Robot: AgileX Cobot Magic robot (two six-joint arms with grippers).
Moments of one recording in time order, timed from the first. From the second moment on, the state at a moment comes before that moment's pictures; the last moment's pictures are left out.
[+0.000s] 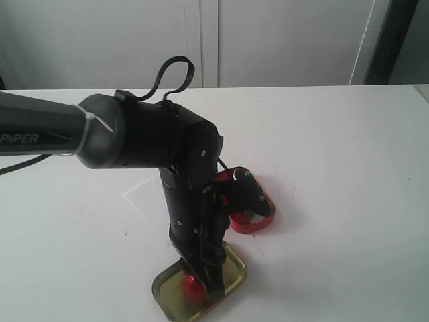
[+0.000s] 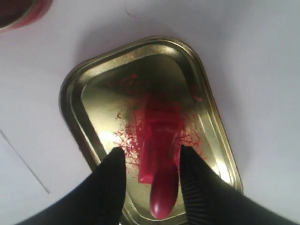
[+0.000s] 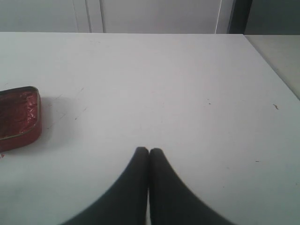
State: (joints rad) left arm -0.90 1.94 -1.35 -0.08 0.96 0.45; right arm 0.06 0.00 0.00 -0.04 0.36 0.08
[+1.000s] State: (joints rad) left arm -0.90 1.95 -1.50 -0.07 1.12 0.45; right arm 0.06 0.00 0.00 -0.04 0.36 0.08
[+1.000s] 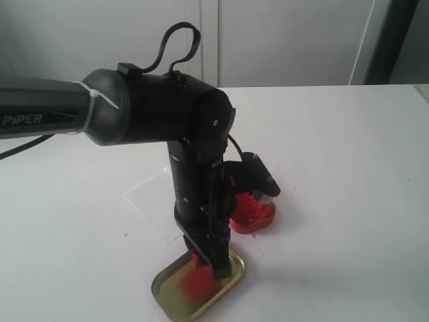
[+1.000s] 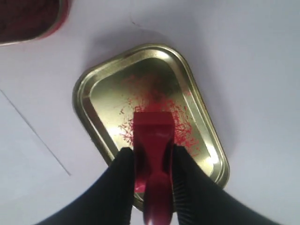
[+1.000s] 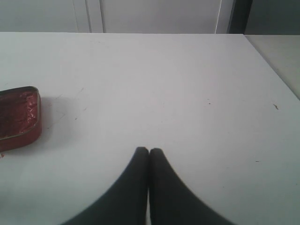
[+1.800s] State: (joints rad) left arm -0.85 1.95 -1.64 -0.04 1.12 0.45; right arm 0.06 0.00 0.00 -0.04 0.36 0.08
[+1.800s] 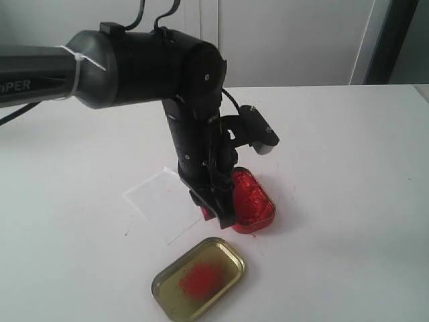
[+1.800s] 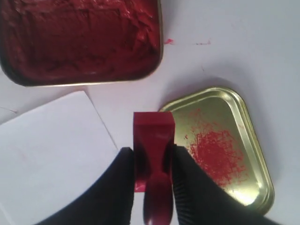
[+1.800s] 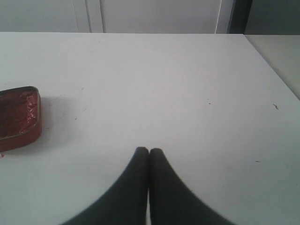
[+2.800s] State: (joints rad) left arm -0.70 2.24 -2.15 -0.14 1.28 0.46; right arm 0.06 0.00 0.00 -0.04 0.36 0.08
